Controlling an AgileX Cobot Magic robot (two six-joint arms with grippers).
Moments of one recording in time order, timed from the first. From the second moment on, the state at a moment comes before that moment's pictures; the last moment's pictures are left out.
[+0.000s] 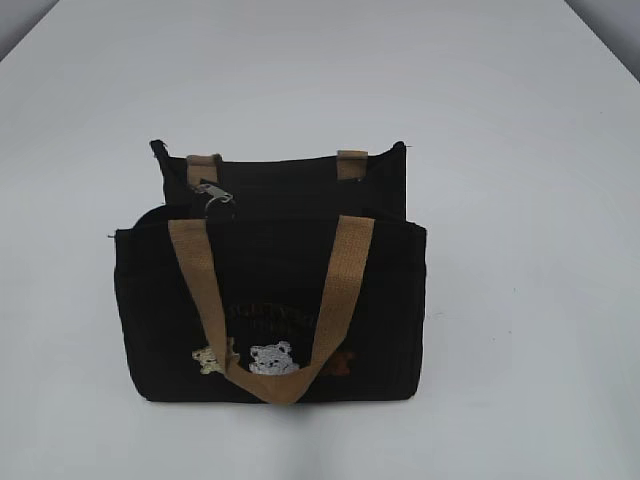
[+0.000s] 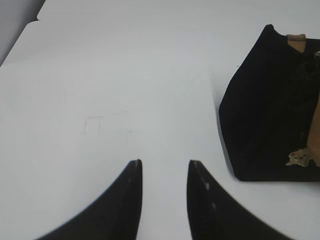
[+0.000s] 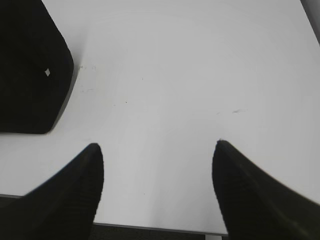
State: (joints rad) left arm -0.04 -0.01 -0.53 -0.09 1.06 0.11; right arm -0.04 -0.01 -0.49 0.16 1.09 -0.14
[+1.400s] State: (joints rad) left arm -0.04 -0.01 -0.53 -0.12 1.06 0.11; right arm -0.04 -0.01 -0.49 0.16 1.09 -0.14
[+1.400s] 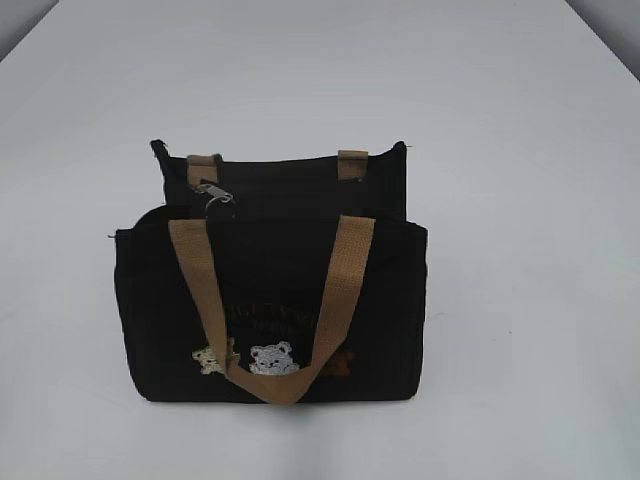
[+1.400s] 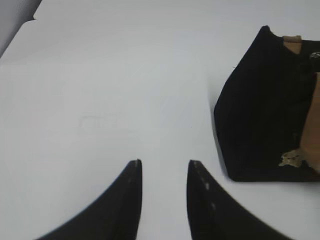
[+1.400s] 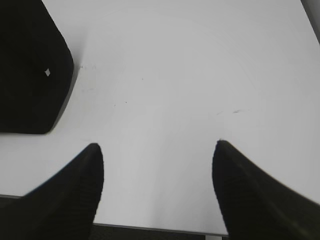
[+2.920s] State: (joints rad) left arm -0.23 1.61 -1.00 -0.96 0.72 0.47; right arm 0.31 1.18 -0.87 0.95 0.74 -1.03
